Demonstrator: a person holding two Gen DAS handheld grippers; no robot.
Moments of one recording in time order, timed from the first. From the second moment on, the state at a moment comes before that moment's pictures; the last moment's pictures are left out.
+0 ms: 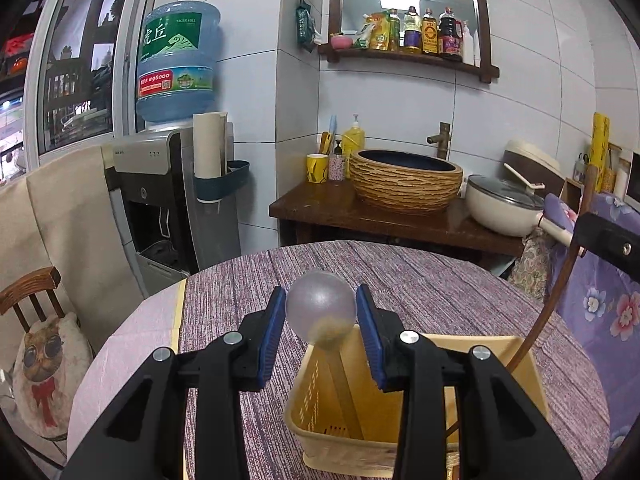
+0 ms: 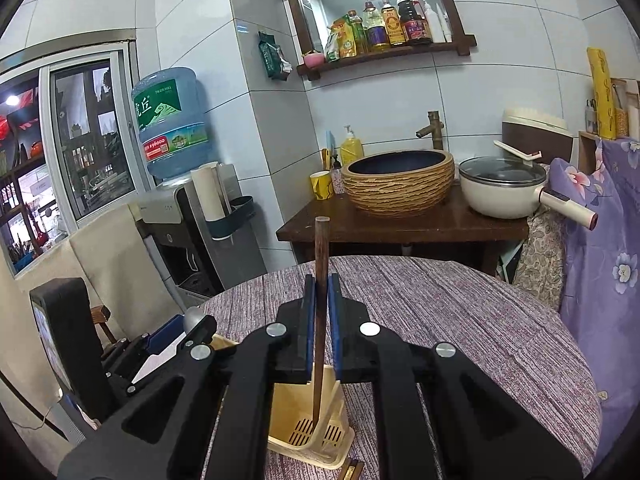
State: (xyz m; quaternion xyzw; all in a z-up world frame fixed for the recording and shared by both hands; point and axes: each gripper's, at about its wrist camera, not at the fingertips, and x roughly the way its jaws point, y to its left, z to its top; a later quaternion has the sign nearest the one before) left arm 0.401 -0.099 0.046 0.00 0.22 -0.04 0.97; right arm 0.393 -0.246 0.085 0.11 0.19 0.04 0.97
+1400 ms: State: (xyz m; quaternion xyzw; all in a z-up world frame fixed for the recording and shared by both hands) left arm 0.258 -0.039 -0.066 0.01 0.41 -0.05 0.91; right arm 0.300 -0.229 -0.092 0.08 0.44 0.03 0.90
